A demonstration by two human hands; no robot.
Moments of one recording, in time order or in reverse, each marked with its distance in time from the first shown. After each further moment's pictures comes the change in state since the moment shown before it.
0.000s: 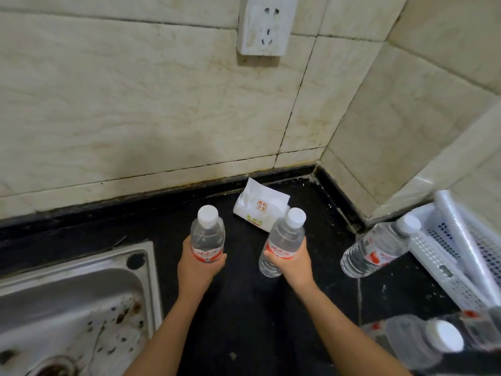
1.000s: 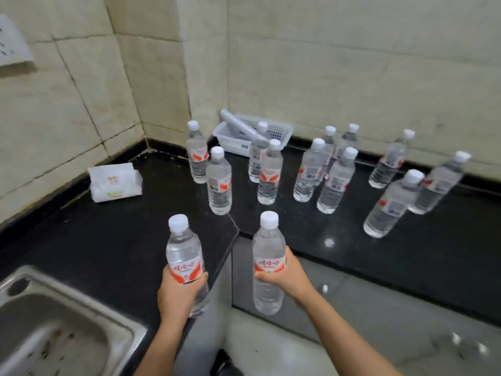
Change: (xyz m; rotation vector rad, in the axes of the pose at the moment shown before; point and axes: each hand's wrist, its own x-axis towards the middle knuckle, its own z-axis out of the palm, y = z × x) left_hand -0.265 -0.085 -0.051 0.250 -0.623 0.259; right_hand -0.411 0.101 -0.093 0.208 0.458 0.177
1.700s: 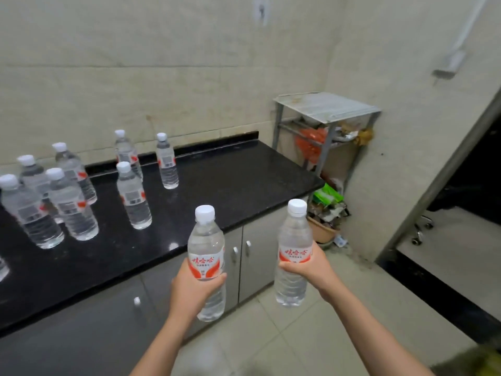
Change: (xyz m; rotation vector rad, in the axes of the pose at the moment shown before) left_hand -0.288 0.073 0.225 0.117 -1.077 0.533; right_hand -0.356 0.088 -0.257 0.167 0.999 0.168
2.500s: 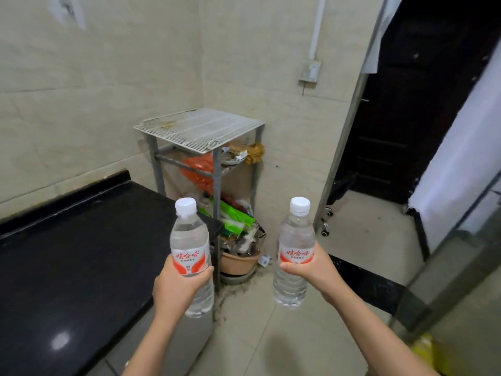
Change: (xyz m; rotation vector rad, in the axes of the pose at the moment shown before) left_hand 0.185 0.150 0.298 0.066 -0.290 0.185; right_hand 0.148 0.016 -0.265 0.037 0.452 -0.020
